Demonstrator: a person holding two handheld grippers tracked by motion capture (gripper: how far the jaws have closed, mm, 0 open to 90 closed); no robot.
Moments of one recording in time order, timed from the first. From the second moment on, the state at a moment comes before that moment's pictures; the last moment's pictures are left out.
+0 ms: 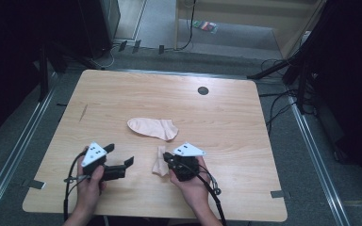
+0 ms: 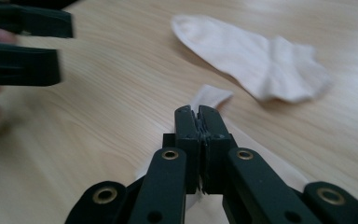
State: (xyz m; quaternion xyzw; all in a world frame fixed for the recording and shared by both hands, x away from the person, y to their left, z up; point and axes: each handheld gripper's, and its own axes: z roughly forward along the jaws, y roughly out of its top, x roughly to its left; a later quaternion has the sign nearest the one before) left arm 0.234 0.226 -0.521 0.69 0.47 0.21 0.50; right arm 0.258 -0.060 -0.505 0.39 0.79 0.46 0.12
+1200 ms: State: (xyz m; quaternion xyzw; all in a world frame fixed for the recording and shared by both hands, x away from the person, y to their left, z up) left arm 0.266 0.162 -0.547 0.75 0.47 0.16 0.43; right arm 0.267 -0.133 -0.538 0.48 0.76 0.40 0.16
